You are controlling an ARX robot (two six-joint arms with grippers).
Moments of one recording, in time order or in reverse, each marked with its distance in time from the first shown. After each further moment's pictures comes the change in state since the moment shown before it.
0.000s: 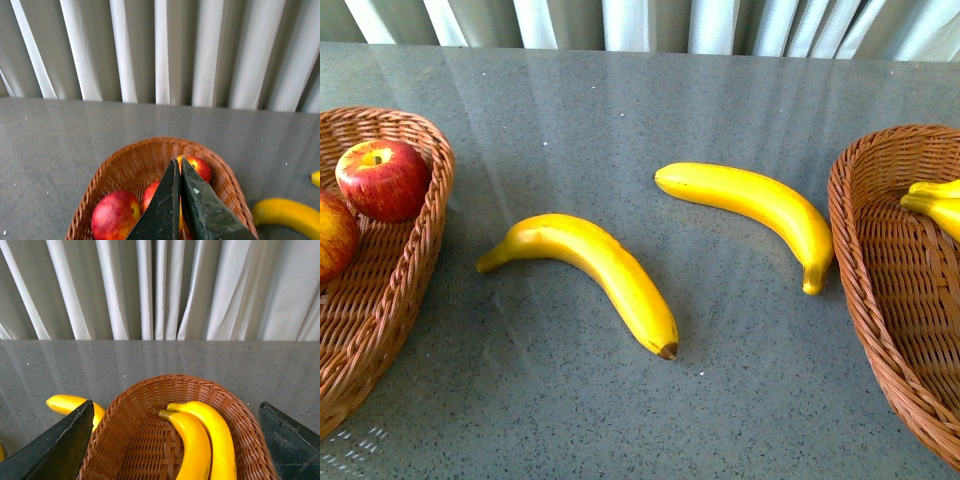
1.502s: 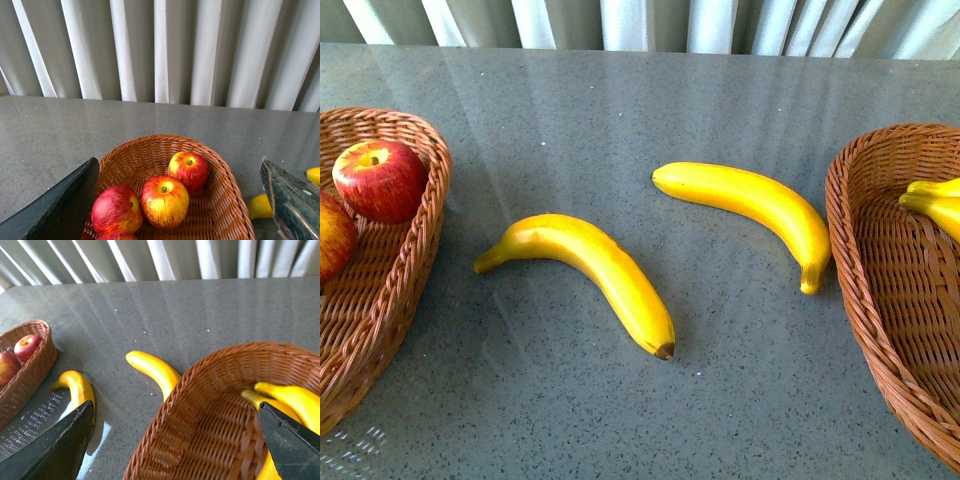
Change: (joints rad) left arm 0.000 -0.088 0.000 -0.080 0.000 -0.003; right arm -0.152 1.129 0.412 0.292 -0.633 -0.053
